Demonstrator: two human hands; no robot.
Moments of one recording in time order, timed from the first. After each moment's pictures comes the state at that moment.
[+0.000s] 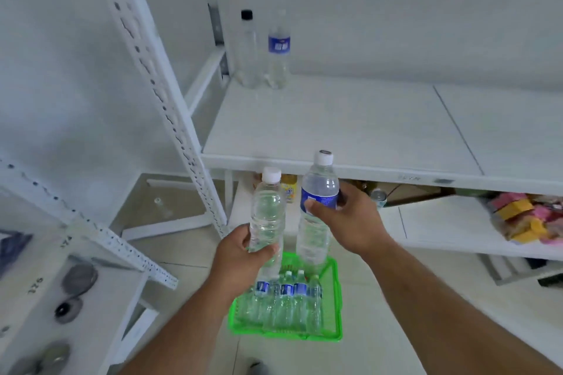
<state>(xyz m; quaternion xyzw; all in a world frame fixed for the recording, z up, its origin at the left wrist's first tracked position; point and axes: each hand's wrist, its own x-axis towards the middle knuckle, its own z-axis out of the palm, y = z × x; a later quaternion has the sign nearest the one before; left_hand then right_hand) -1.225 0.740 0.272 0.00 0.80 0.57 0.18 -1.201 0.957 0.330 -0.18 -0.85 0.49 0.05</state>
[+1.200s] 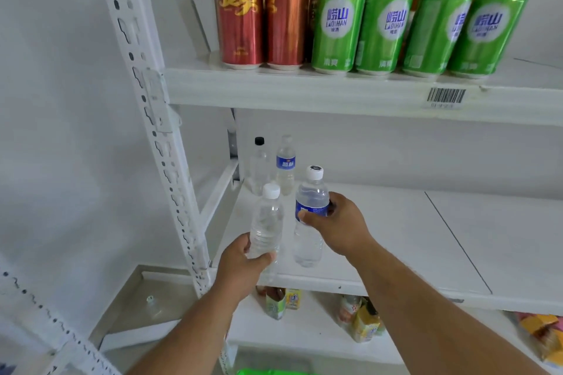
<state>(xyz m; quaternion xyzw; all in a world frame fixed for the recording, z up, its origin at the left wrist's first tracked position) -1.380 0.768 0.393 0.04 0.81 0.58 0.08 -1.349 0.970 0.465 -0.14 -0.84 0.51 0.12</state>
